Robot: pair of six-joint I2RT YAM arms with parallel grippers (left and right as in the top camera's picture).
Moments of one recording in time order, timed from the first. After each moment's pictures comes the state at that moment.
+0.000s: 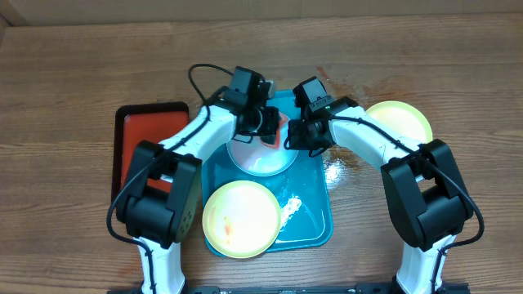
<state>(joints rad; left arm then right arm) -0.39 2.05 1.35 -0.39 0.38 -0.32 0.46 2.02 1.34 -0.62 -0.14 0.43</state>
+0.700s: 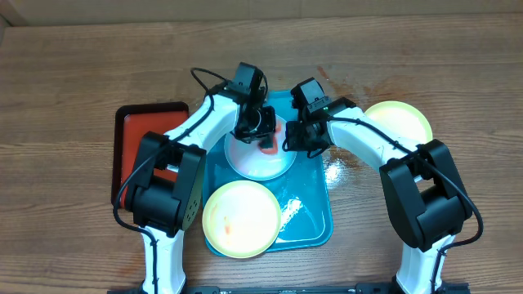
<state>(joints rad) -0.37 2.13 1.51 -0.69 0.25 -0.47 0.47 2.02 1.34 -0.62 -0.15 0.42</state>
